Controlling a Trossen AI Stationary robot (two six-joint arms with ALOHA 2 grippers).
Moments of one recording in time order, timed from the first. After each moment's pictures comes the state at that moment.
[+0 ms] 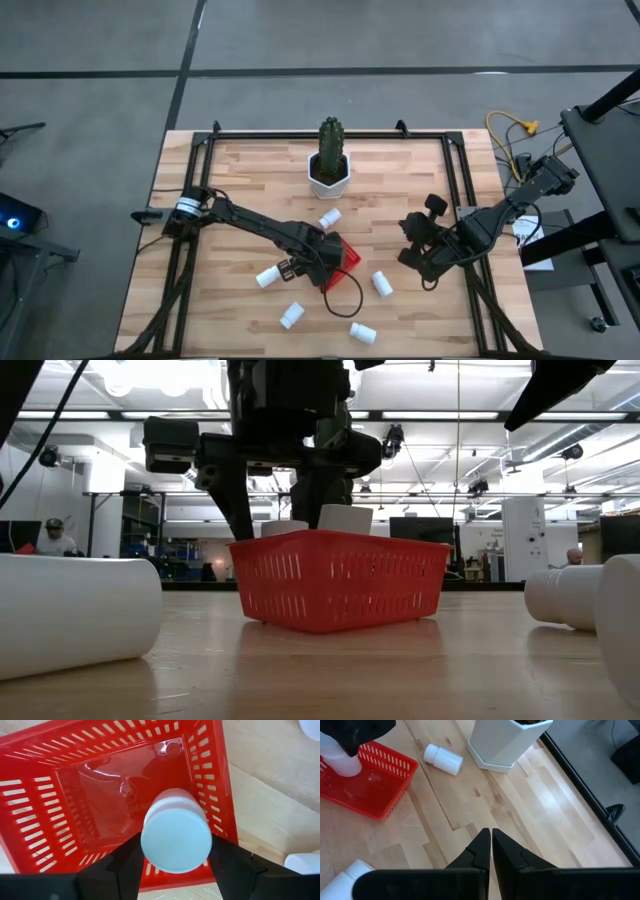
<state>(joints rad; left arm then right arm) -0.25 2.03 1.64 -0.96 0.00 0.83 0.60 1.29 1.09 -1.16 0.78 0.94</state>
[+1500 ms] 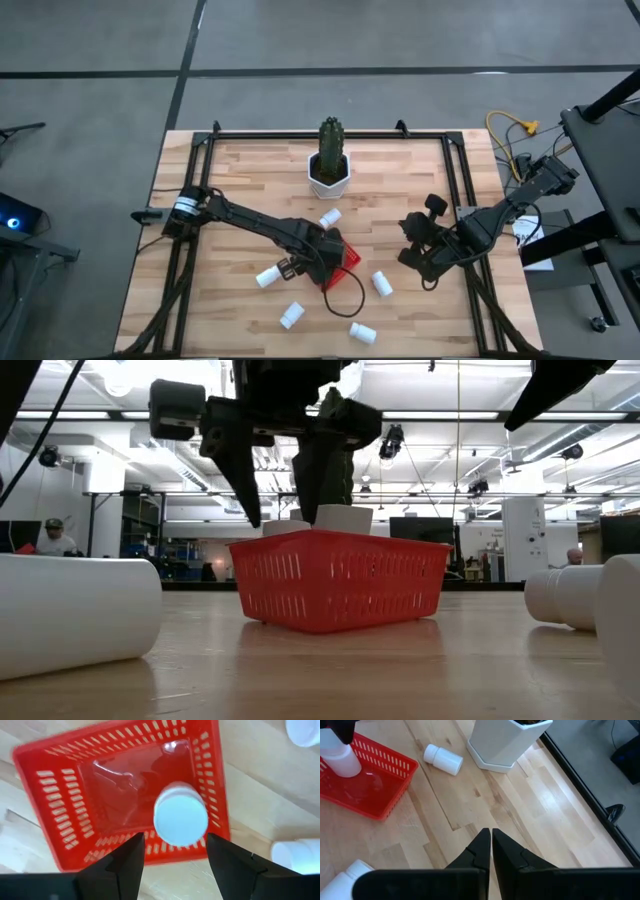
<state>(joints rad) -0.25 2.02 1.74 -1.08 -0.02 0.79 0.60 1.29 1.09 -1.16 0.78 0.94</state>
